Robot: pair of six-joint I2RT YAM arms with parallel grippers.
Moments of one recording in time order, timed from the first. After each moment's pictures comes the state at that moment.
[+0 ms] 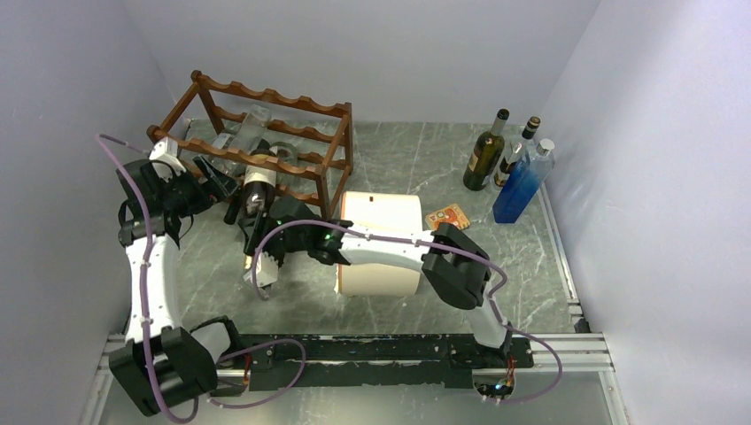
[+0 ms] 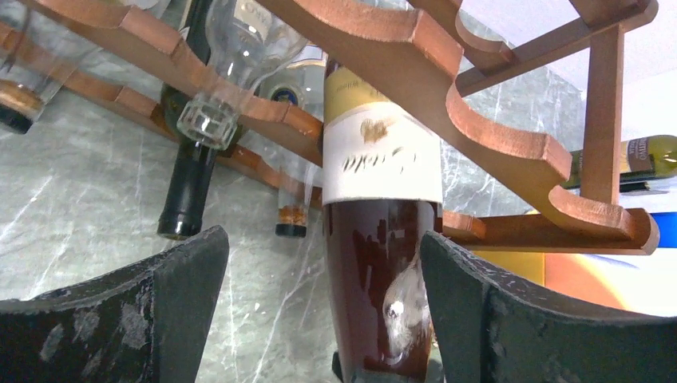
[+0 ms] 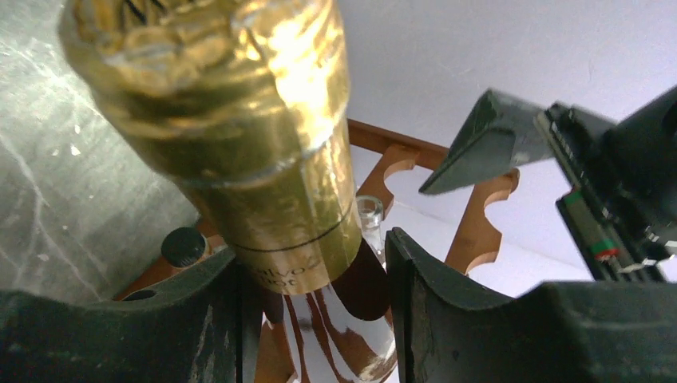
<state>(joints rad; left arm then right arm) 0.37 1.02 0.90 -0.40 0.55 -0.35 1.15 2.06 1.59 0.05 -0.30 -1.68</state>
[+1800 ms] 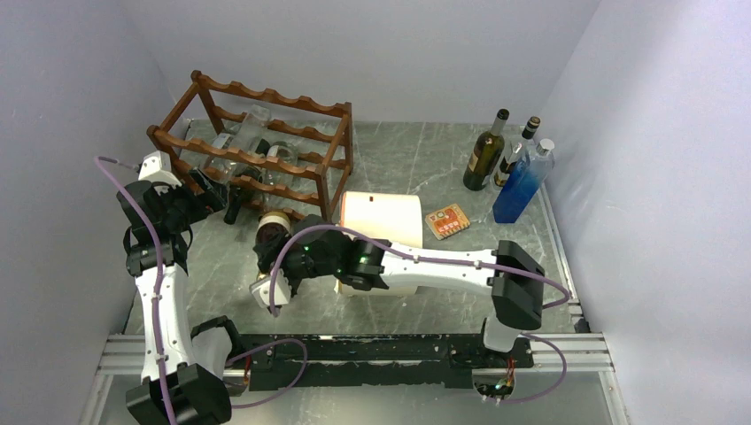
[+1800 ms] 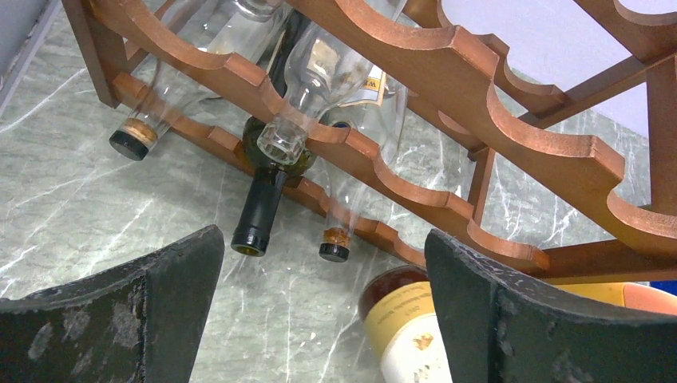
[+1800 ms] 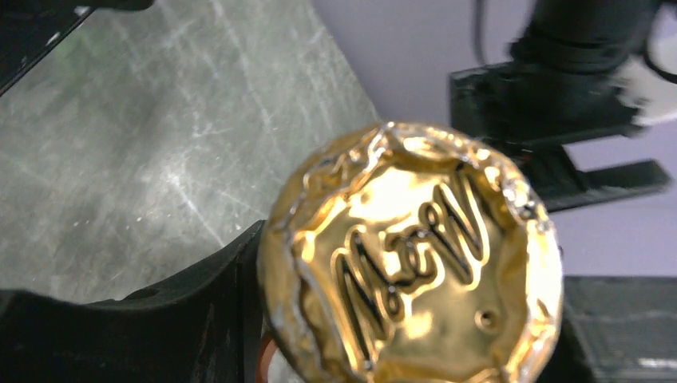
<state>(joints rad) 0.40 0.85 0.75 -0.26 0.40 -0.30 1.28 1.71 1.31 0.03 -0.27 -1.22</state>
